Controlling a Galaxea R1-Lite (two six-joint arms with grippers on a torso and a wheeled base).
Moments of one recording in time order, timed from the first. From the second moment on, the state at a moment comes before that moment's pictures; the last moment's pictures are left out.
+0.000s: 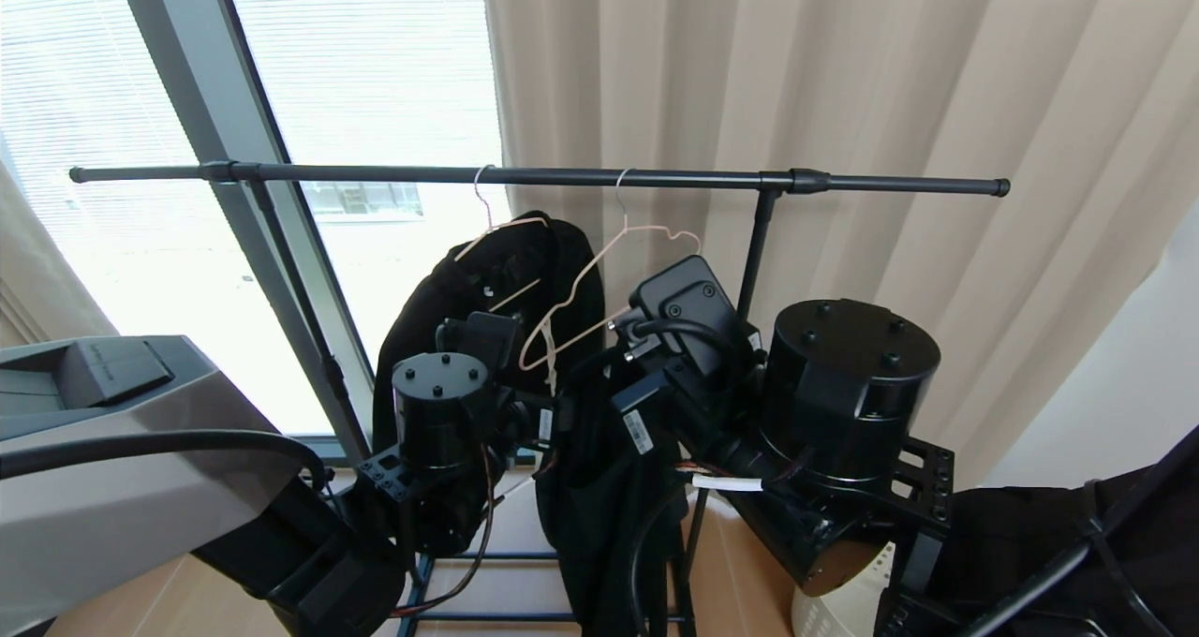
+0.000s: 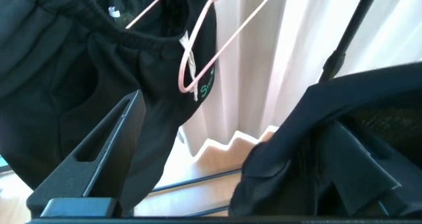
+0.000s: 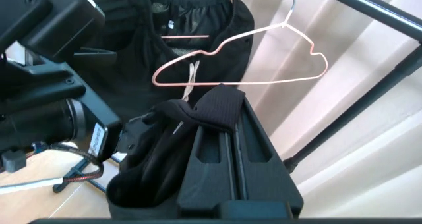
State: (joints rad) left arm -0.63 2.07 -0.68 -1.20 0.42 0.04; right arm 0.93 1.90 -0.89 -0.95 -0.54 -0.25
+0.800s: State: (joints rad) left arm -0.66 2.07 -0.58 -1.34 0.39 0.13; right arm 0.82 1.92 -0.94 -0.94 -0.52 -0.26
